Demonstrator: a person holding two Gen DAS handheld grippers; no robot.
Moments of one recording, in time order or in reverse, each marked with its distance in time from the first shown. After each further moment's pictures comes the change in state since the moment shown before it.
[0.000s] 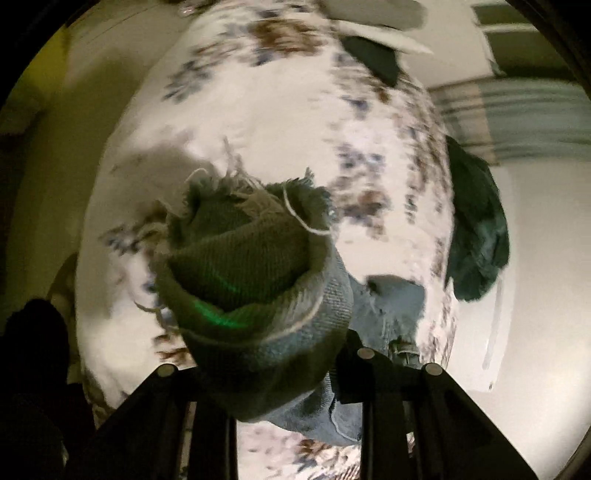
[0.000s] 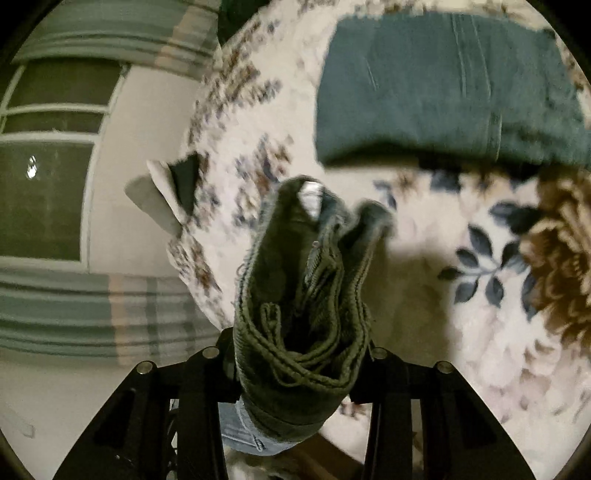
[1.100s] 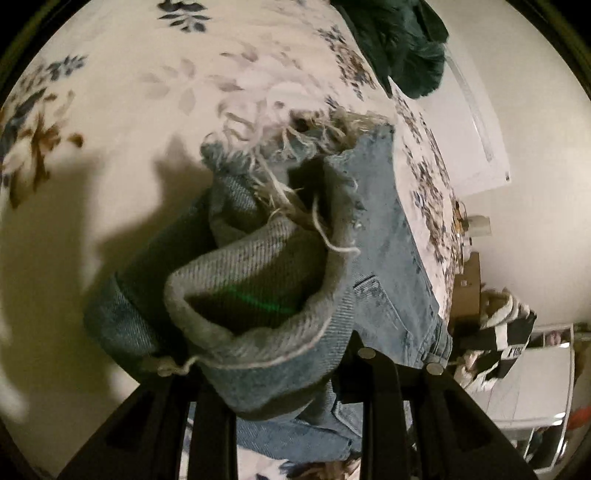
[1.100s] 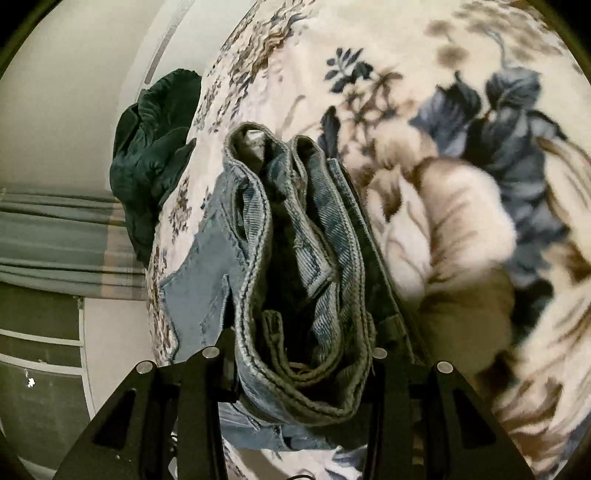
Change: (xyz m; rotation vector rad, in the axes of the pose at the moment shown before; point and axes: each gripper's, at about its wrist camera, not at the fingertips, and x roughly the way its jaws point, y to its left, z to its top) left arm 0.355 -0.216 -0.030 0.703 0.517 -0.070; right arm -0.078 -0.176 0.120 0.516 -0.620 -0.053
